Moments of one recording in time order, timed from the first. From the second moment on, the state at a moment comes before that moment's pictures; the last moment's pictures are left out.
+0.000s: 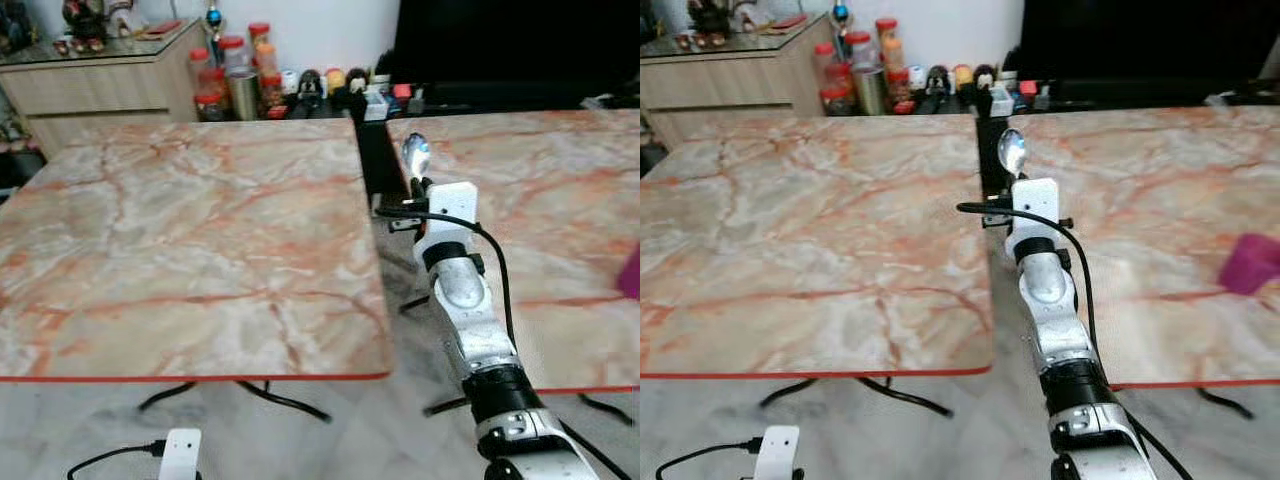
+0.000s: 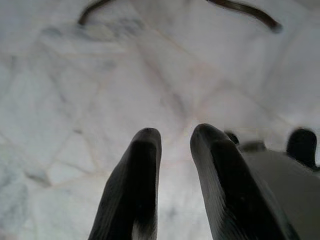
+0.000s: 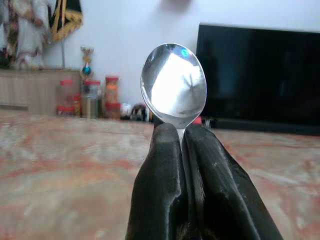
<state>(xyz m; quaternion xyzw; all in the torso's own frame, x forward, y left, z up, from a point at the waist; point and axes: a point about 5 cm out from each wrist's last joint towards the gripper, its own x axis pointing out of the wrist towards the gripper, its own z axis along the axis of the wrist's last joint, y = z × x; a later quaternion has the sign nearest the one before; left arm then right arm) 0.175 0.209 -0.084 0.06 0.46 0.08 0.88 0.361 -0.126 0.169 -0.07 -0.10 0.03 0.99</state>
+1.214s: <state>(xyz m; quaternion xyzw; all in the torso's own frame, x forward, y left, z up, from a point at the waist) 0.179 0.205 -0.083 0.06 0.46 0.08 0.88 0.359 -0.133 0.163 -0.08 -0.09 0.03 0.99</state>
